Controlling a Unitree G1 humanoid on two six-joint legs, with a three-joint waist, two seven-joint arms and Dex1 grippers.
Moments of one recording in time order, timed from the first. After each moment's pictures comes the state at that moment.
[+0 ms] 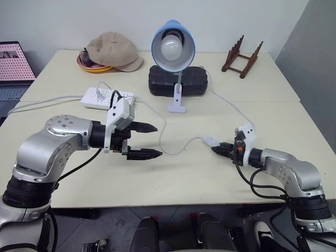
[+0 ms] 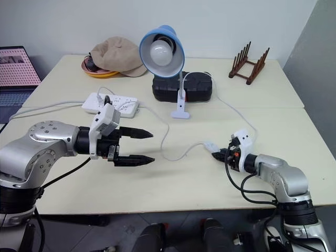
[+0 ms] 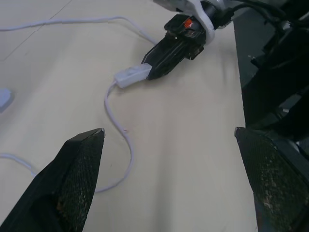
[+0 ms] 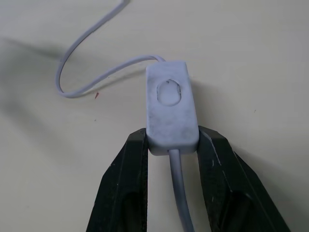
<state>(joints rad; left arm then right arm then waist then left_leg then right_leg) -0.49 0.89 0.01 -0.31 -0.64 0.82 -1.13 -0.33 -0.53 0.00 -0.17 0.50 0.82 0.65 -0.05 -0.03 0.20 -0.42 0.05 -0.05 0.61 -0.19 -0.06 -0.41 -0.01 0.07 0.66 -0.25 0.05</state>
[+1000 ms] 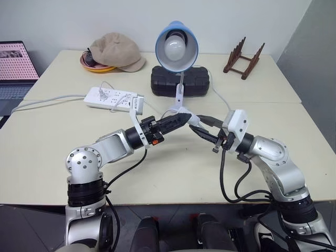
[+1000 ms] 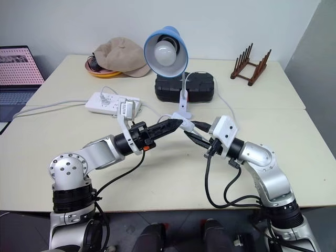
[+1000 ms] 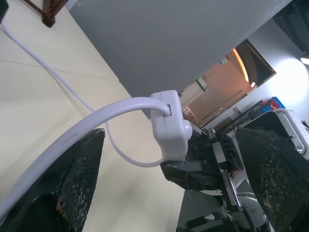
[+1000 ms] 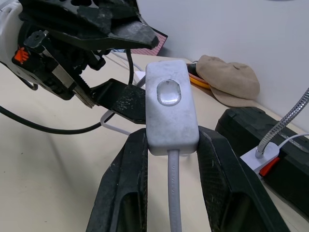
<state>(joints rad) -0.52 0.31 0.24 -0.19 -1.31 1.15 -0.29 -0.34 -0.45 0.14 -0.35 0.28 0.23 0.72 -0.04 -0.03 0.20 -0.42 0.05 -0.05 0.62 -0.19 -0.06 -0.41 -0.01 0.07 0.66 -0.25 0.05</state>
